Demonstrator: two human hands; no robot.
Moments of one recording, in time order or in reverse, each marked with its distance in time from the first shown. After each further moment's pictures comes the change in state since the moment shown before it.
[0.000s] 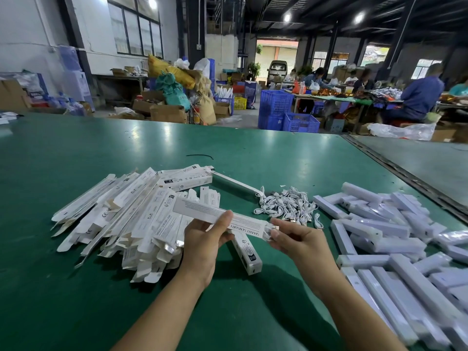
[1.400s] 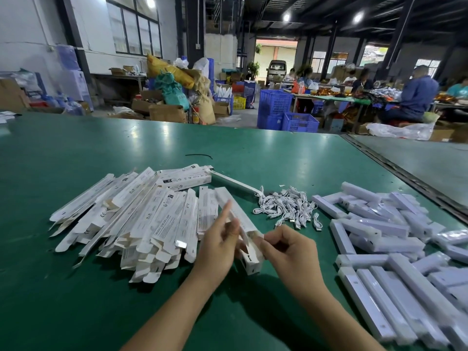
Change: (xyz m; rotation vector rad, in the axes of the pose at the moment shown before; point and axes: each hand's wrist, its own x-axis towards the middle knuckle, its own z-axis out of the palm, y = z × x) left_hand 0.000 -0.023 -0.002 0.494 -0.235 0.143; right_hand -0.015 0.015 0.017 -0.500 0.061 -0.368
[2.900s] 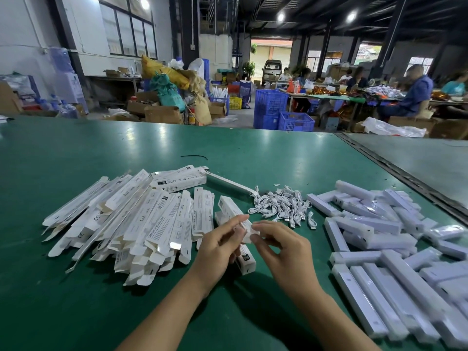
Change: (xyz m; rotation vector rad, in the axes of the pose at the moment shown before) left_hand -0.004 0.008 0.000 -0.115 -0.171 -0.074; right_hand 0.001 -0.003 -0.003 -0.194 0.065 -0.346
